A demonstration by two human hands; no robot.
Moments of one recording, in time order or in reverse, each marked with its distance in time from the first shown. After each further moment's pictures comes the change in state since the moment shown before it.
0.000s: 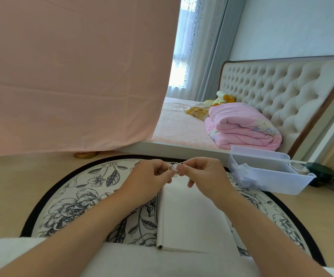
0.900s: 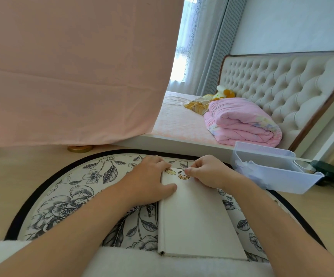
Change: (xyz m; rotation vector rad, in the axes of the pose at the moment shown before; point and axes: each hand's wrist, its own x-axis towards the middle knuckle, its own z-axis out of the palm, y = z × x) left_hand 0.019 -0.029 0.004 0.513 -0.164 0.138; right_hand 0.049 0.024 -0.011 -0.557 -0.267 0.240
